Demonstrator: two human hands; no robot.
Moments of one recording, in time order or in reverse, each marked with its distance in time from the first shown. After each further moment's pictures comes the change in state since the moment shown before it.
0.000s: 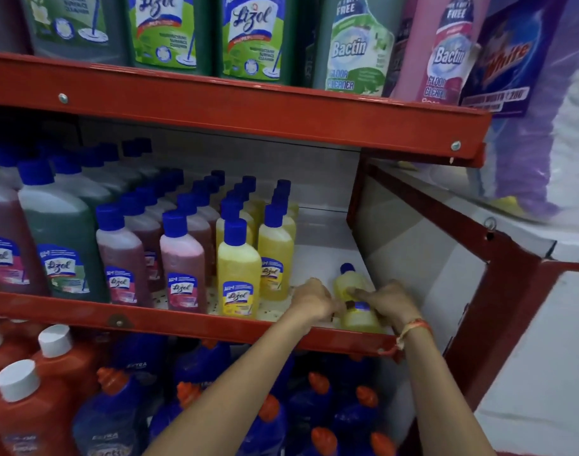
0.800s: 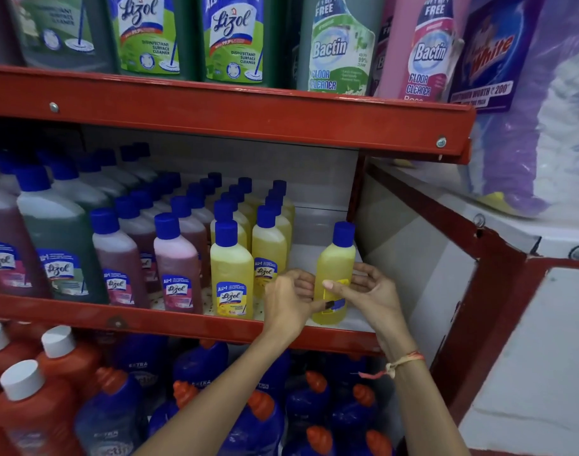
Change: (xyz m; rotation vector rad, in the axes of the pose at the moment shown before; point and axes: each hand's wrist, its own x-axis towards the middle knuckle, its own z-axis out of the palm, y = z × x) left_hand -0.028 -0.012 -0.010 -0.049 0.383 0.294; right_hand -0.031 -0.001 0.017 0.715 -0.002 -0.371
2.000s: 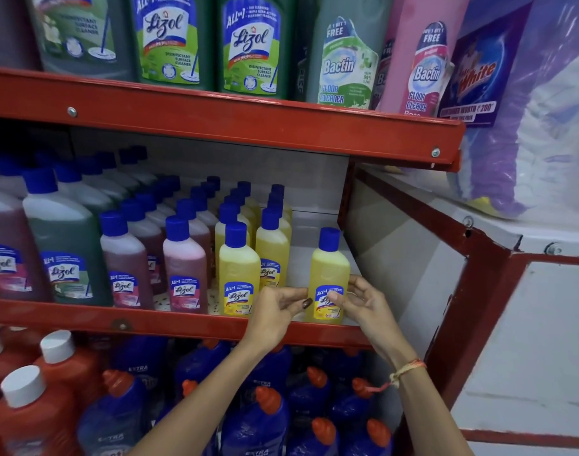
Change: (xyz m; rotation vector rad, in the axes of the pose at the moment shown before) left_hand -0.015 -0.024 -0.032 -0.189 -0.179 0.099; right_hand -0.027 0.008 0.004 0.006 -0.185 -0.054
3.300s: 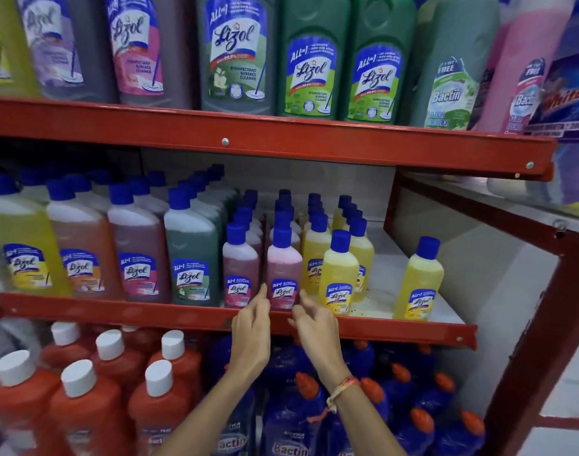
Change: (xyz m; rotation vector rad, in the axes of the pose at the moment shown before) left_hand -0.062 -0.056 -0.173 -0.154 0.323 -0.187; right_hand -0.039 -0.030 0.264 -0.222 0.236 0.102
